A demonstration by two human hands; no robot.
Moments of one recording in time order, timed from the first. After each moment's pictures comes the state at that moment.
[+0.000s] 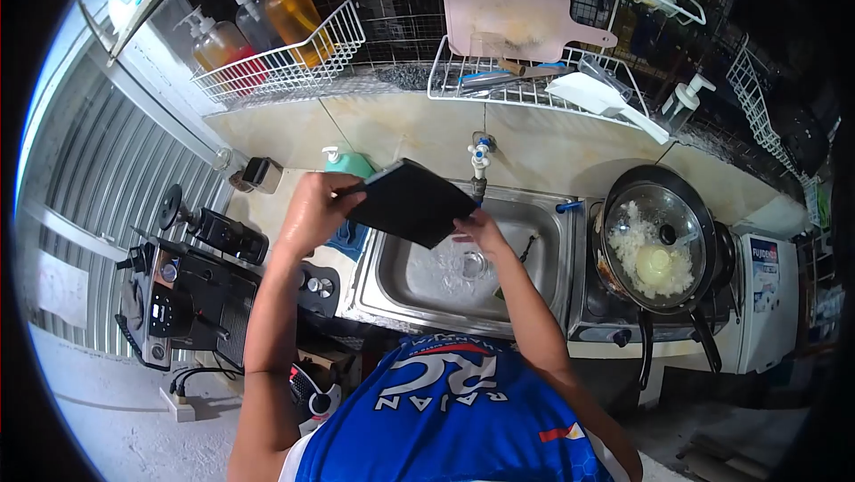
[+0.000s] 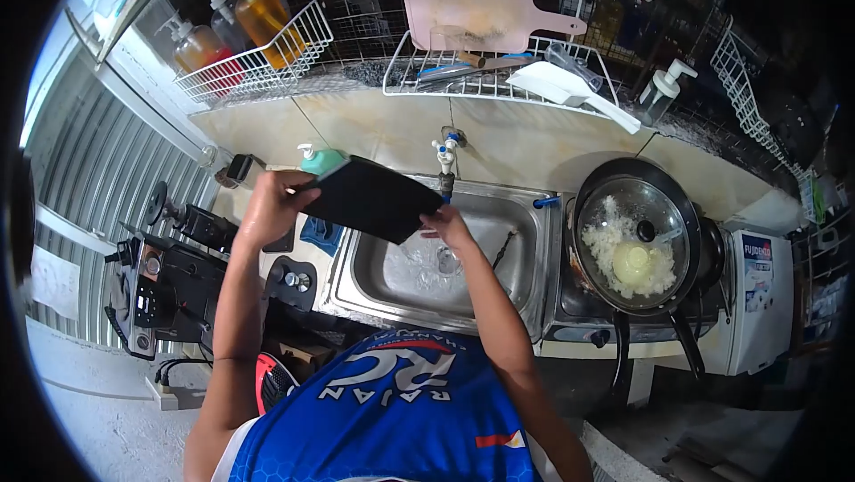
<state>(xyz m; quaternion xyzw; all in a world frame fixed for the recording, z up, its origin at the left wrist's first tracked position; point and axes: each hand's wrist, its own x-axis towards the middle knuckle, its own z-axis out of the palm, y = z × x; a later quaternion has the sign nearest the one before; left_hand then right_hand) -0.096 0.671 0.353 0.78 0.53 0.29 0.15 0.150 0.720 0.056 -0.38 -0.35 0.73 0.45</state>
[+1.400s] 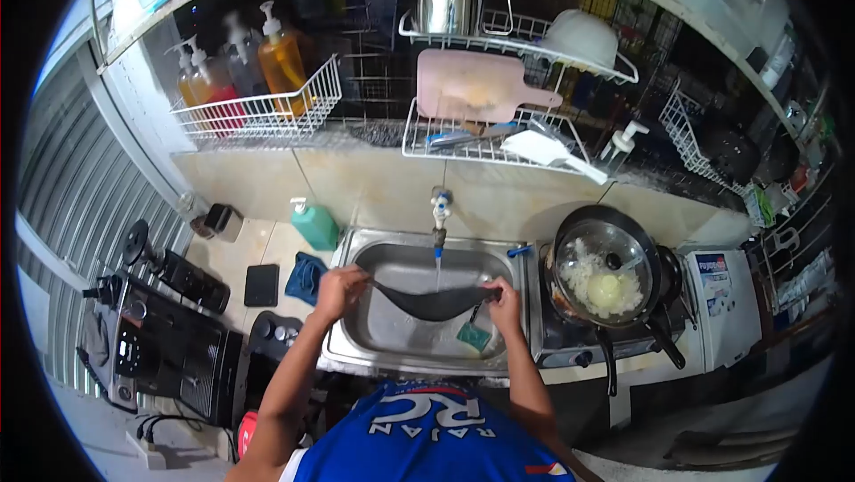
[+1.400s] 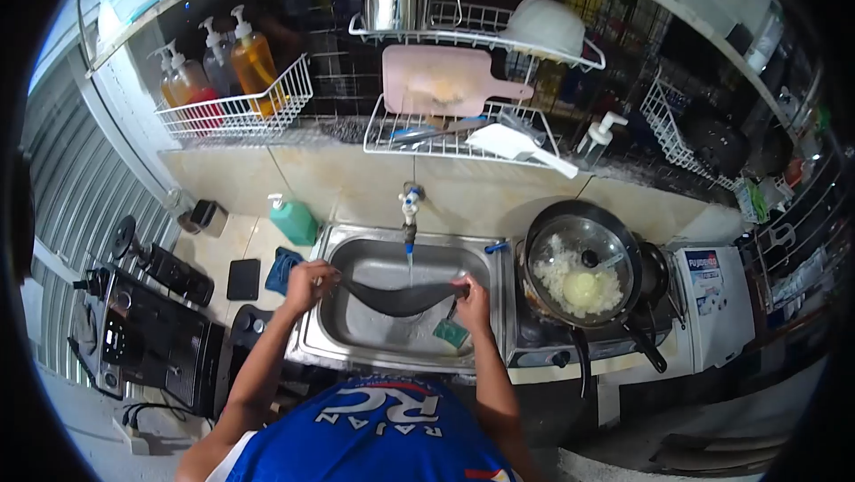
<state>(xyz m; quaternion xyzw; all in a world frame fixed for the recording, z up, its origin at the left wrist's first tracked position) -0.115 0.675 0.181 0.82 0.42 0.35 0.17 0.244 0.622 0.077 -0.59 -0.54 0.31 0.52</state>
